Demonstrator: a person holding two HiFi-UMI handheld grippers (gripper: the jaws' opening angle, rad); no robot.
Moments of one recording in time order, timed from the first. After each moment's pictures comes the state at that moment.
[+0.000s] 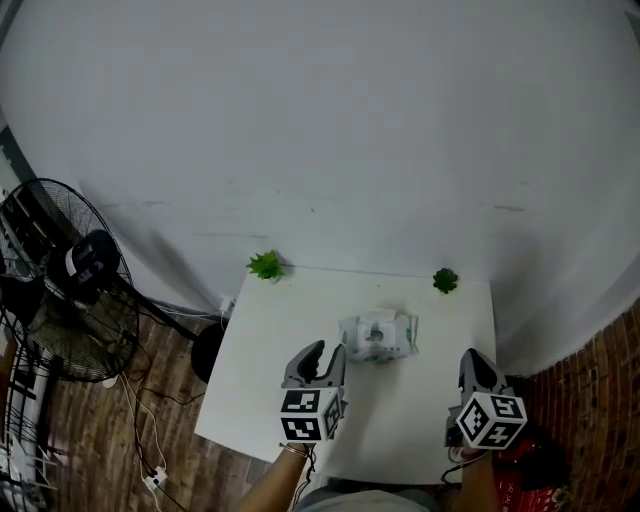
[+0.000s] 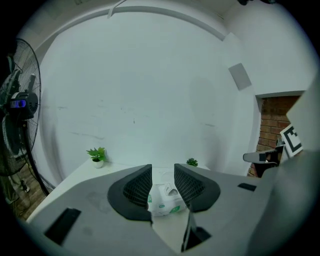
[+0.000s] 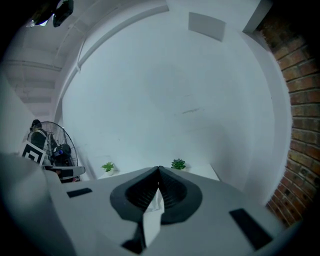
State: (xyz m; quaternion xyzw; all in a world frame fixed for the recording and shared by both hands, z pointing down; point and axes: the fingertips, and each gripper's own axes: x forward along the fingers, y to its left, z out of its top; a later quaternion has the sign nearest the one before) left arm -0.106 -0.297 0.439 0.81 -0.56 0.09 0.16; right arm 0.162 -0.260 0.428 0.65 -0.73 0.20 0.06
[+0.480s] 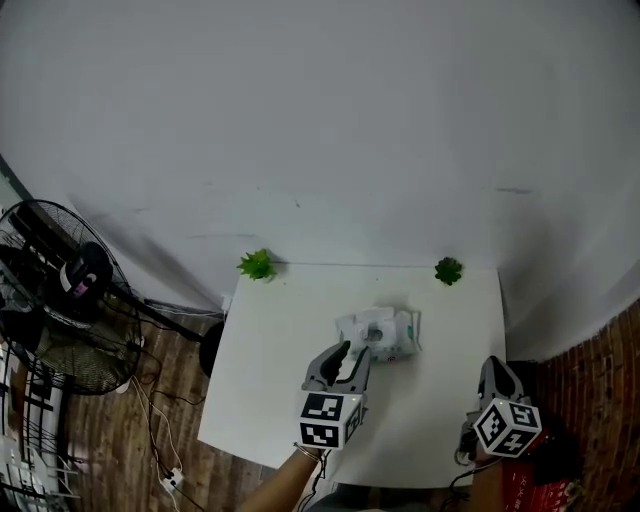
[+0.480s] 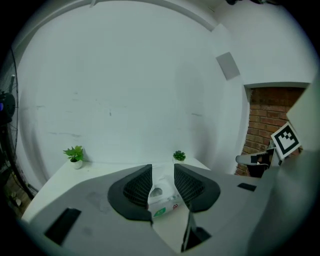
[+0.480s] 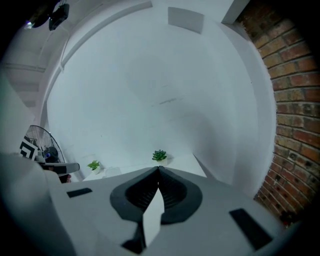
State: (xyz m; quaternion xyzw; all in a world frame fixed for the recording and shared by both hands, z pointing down) left arm -0.043 -0.307 0.459 0.84 -0.49 0.13 0.16; right arm 0.217 -0.250 0.476 0.69 -0.68 0.25 0.05
